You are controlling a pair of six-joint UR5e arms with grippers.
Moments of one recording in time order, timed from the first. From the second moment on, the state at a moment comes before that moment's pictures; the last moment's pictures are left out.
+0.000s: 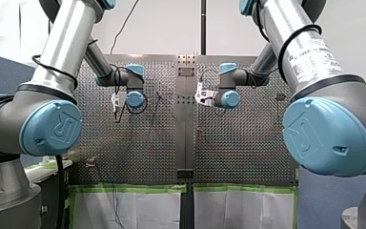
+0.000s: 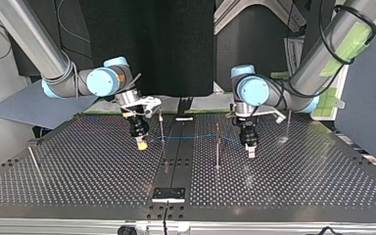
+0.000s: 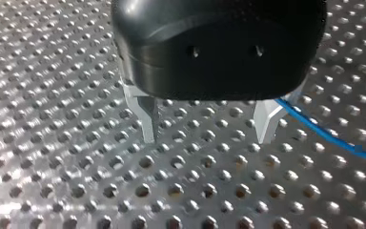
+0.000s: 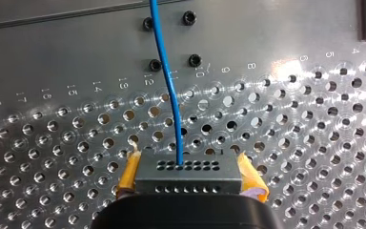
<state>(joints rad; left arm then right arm) -0.21 -1.96 -1.72 -2.52 -1.92 -1.57 2.08 -0.99 1.42 -0.50 1.42 1.72</state>
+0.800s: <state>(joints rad) -0.23 -1.79 -1.91 -2.55 -1.79 -1.67 2.09 -0.99 1.42 -0.50 1.42 1.72</state>
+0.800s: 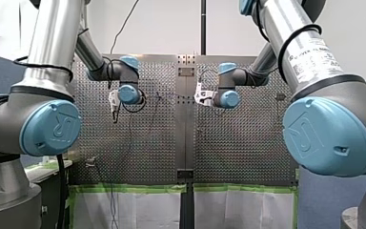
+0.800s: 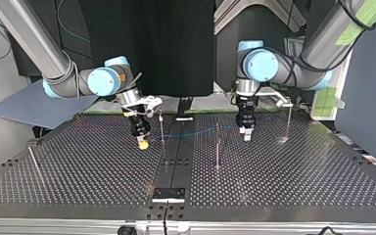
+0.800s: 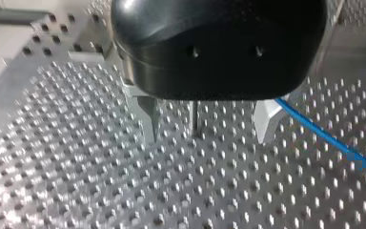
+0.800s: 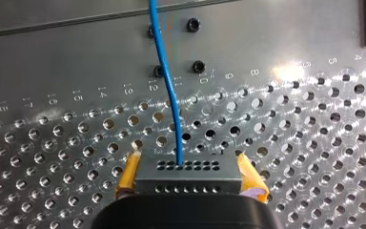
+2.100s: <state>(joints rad) -0.29 -1.67 -2.00 -2.57 -1.67 -1.64 2.09 -0.99 1.42 -0.49 1.42 1.72</state>
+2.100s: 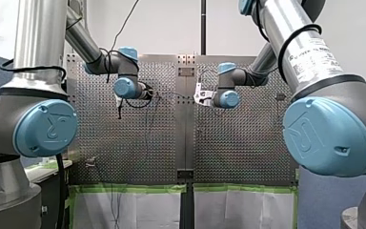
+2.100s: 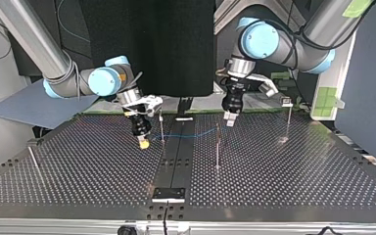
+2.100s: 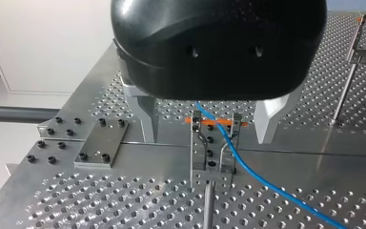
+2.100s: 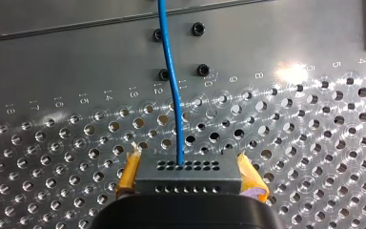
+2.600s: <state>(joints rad) -0.30 -1.67 -2.00 -2.57 -1.67 -1.64 2.09 -0.99 1.42 -0.48 1.42 1.72</state>
